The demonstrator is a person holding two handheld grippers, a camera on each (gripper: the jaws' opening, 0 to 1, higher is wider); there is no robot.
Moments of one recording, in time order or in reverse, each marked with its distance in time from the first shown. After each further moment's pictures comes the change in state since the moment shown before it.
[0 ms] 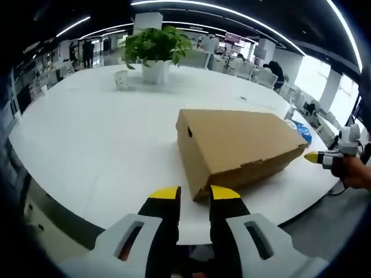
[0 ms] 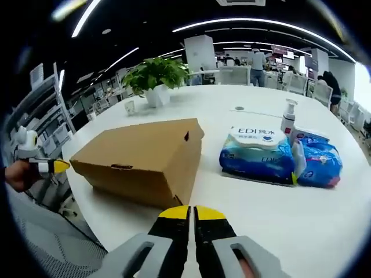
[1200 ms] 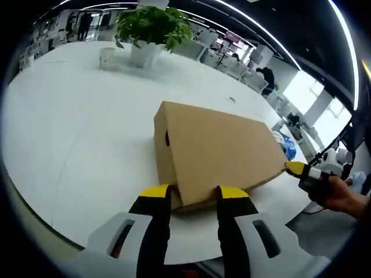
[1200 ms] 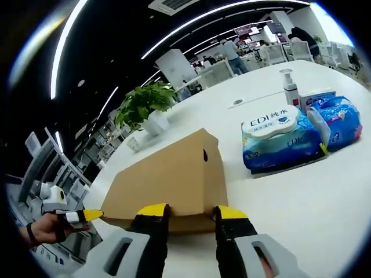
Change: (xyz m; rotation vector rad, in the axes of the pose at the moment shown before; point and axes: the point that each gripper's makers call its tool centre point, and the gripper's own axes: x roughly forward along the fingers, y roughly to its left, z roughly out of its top) left arm 0.051 -0.039 0.013 -0.027 0.106 -0.172; right arm 0.043 0.049 0.022 0.261 -0.067 0.122
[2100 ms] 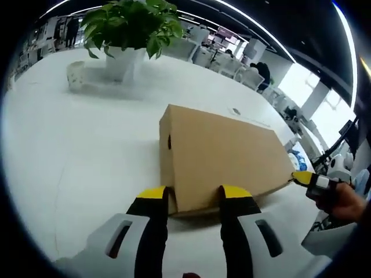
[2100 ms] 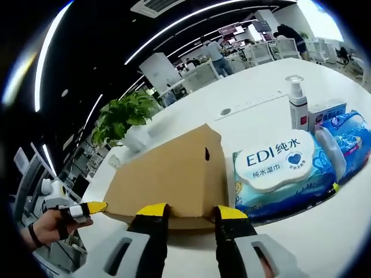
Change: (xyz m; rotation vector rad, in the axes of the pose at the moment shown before) left arm 0.106 -0.009 0.100 0.070 0.022 -0.036; right arm 0.049 -0.026 0.068 0.074 -0.018 -0.096
